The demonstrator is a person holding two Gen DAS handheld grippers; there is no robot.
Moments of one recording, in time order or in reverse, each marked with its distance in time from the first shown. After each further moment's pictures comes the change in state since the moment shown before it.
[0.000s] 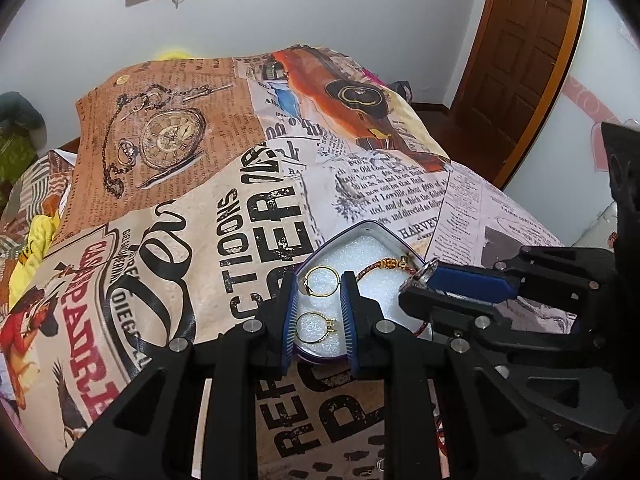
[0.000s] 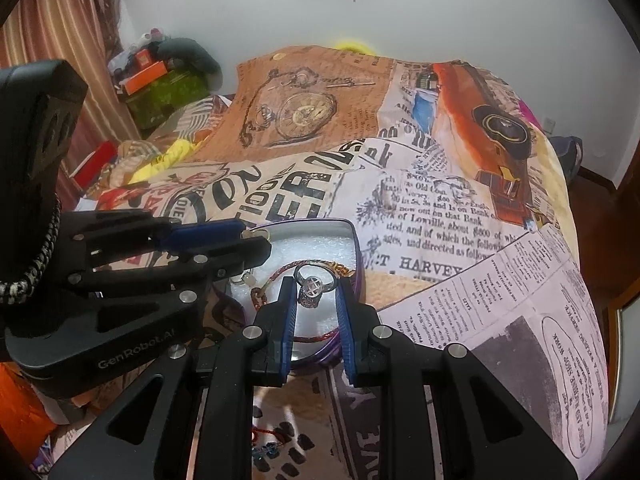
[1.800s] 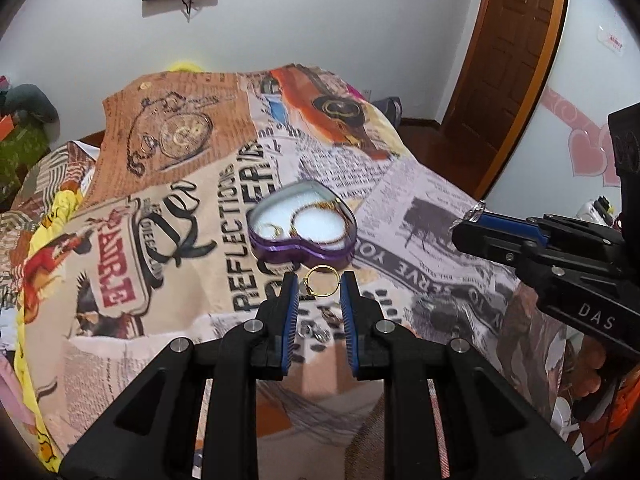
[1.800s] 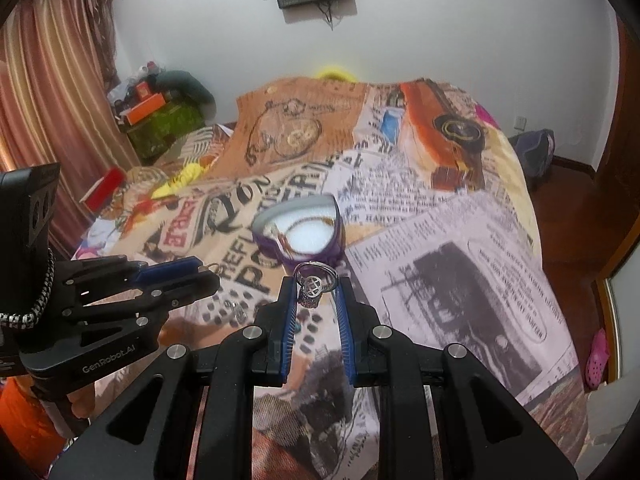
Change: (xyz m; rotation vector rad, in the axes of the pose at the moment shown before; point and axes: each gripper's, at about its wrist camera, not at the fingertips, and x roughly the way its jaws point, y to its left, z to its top) left arm -0.103 -0.043 -0.060 -0.030 -0.071 -0.007; right arm -0.102 0.008 -0.045 0.077 -0.104 -0.031
